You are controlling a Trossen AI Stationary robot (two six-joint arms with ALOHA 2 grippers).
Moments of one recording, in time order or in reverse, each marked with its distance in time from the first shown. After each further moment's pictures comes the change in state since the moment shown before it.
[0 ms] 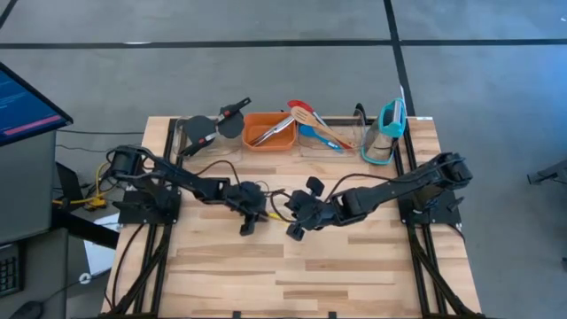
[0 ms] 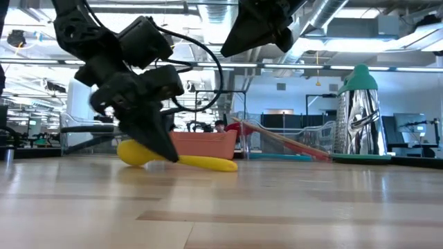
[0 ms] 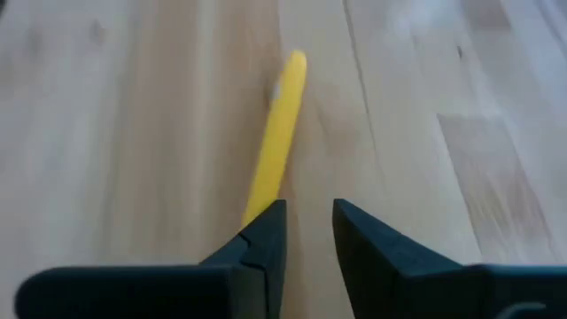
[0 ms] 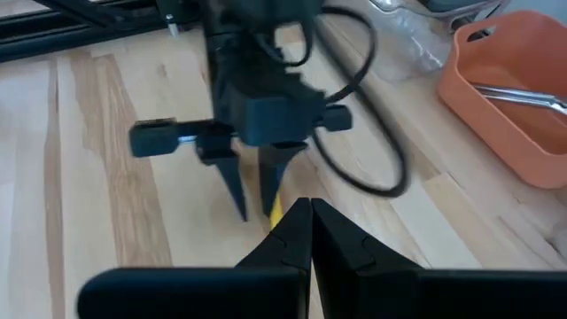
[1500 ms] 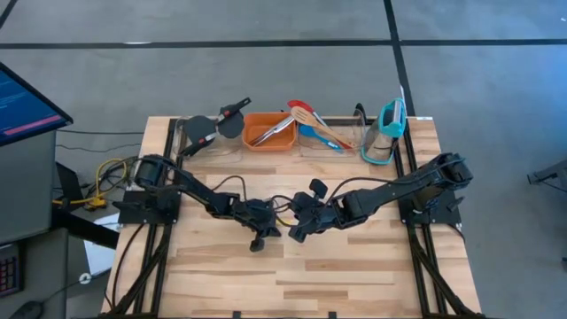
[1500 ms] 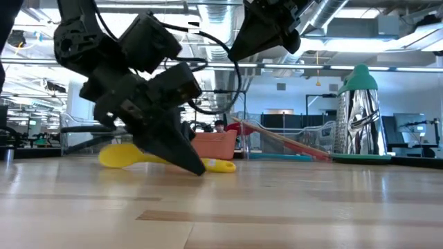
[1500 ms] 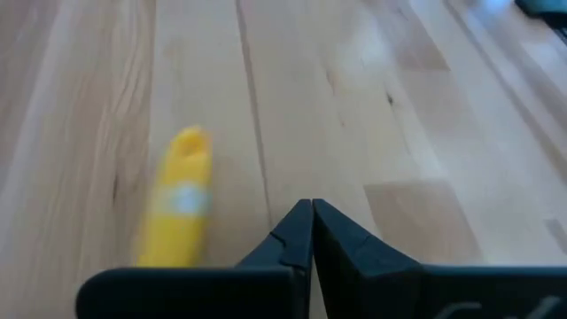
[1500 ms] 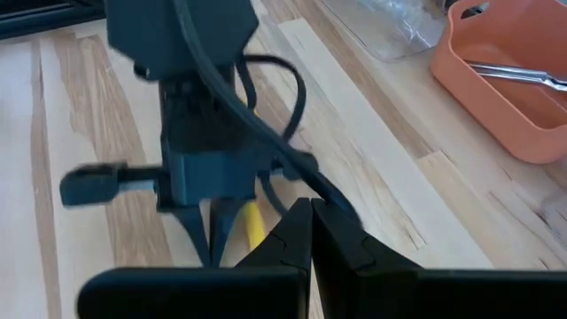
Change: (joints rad) left arm -0.139 0.240 0.088 0.289 -0.023 -0.071; right arm 0.017 0.001 -0.001 -0.062 0.018 0.056
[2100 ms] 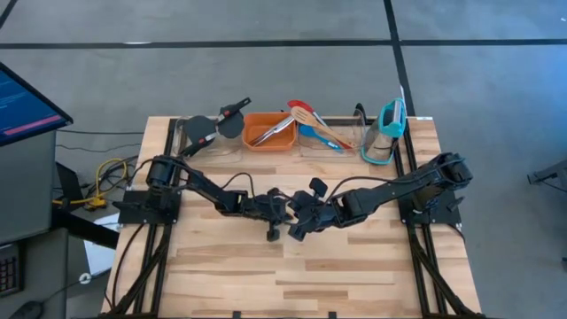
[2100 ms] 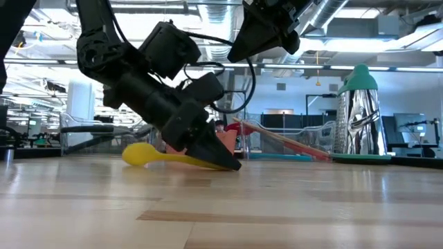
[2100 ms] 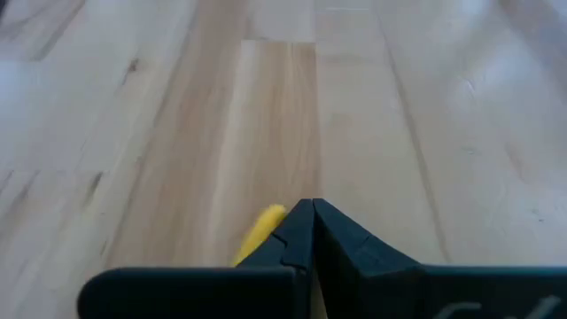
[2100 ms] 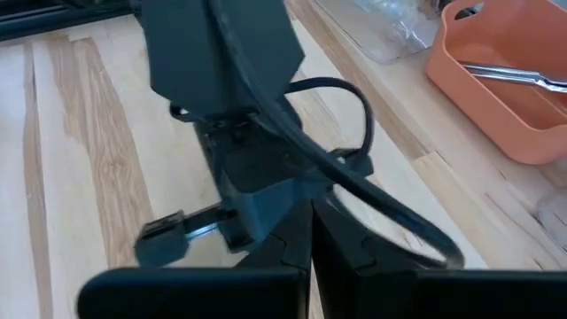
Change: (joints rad) left arm 0.061 0.096 0.094 0.047 -0.251 0.048; right arm -0.003 0.000 0.000 0.000 0.000 0.000
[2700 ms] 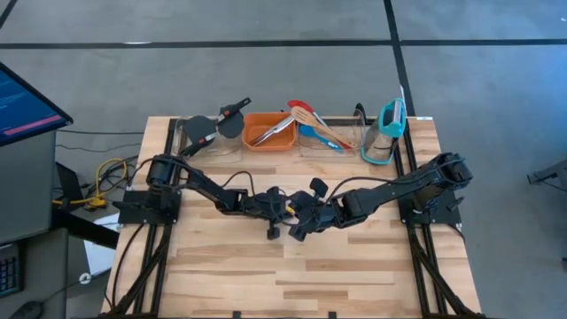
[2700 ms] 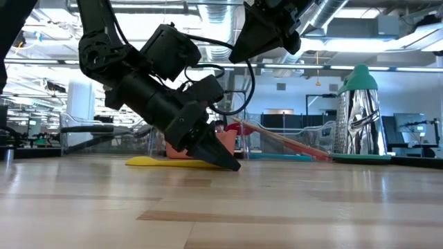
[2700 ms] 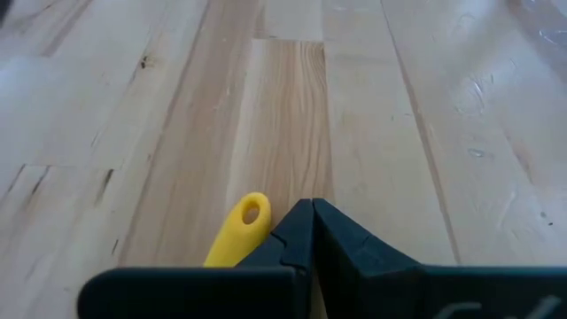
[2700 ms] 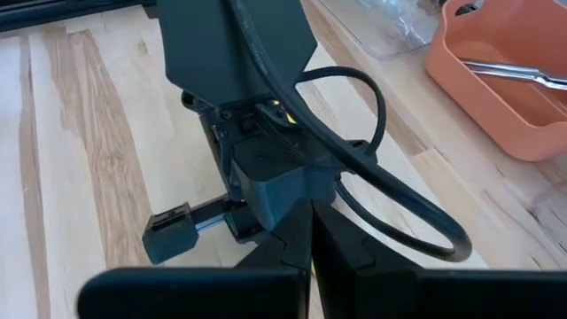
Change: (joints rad) left arm 0.013 -0.004 -0.001 -0.006 0.011 -0.009; right arm 0.001 0.000 0.000 -0.015 0.000 -0.002
